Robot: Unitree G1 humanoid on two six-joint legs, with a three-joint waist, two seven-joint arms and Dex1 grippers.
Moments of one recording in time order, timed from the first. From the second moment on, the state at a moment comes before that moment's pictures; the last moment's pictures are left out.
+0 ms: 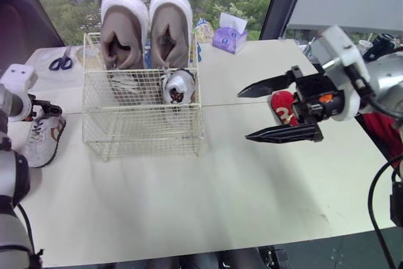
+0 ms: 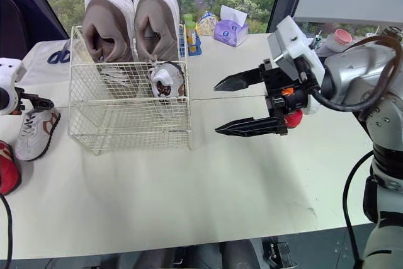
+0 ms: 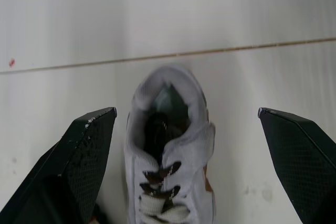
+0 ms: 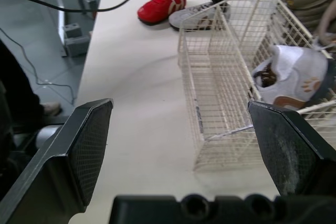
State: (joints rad) left arm -1.22 1.02 -0.22 1.10 -0.01 0.85 -0.73; right arm -0.89 -0.96 -0.07 -0.39 0.84 1.00 1.23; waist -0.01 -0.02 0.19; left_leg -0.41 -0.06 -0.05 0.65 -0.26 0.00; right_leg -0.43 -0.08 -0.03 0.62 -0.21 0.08
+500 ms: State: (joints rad) left arm -1.18 0.91 -0.14 1.24 0.04 0.75 -0.68; right arm -0.91 -0.94 -0.08 -0.39 0.89 1.00 1.14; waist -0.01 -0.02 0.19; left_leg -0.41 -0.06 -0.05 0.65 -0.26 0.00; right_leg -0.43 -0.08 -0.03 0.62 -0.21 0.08
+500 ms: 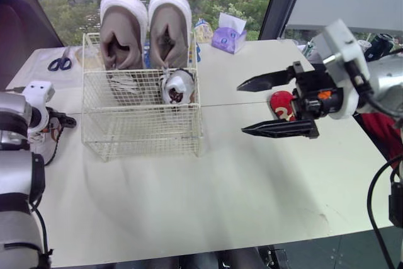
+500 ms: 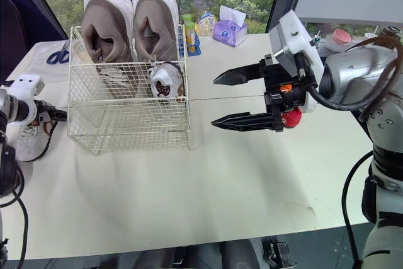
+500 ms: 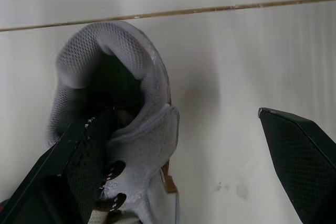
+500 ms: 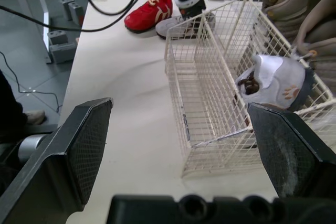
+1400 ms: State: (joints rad) left arm -0.95 0.78 0.64 -0.32 -0.15 1.18 -0.24; right arm -0.97 -0.87 -0.06 -0.15 0.95 1.03 1.09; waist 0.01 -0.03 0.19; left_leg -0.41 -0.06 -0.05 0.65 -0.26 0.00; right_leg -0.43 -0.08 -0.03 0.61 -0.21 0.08
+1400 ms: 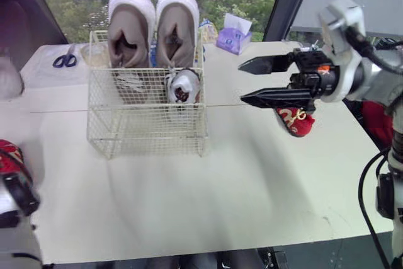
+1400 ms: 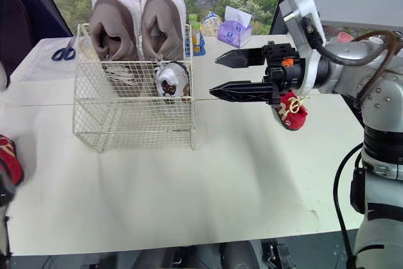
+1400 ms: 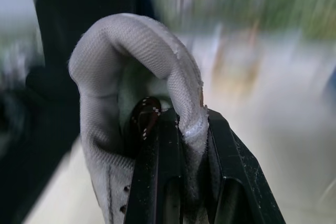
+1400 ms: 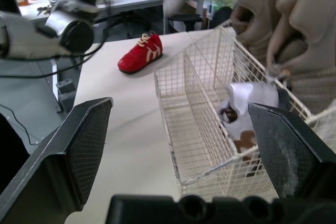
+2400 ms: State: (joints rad) left arm -0.32 0.15 0.05 -0.36 0.13 -0.17 0.02; right arm -0.96 -0.94 -0.06 -0.16 0.93 1.23 1.10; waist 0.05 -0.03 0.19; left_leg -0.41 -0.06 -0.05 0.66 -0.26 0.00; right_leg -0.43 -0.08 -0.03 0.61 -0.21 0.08
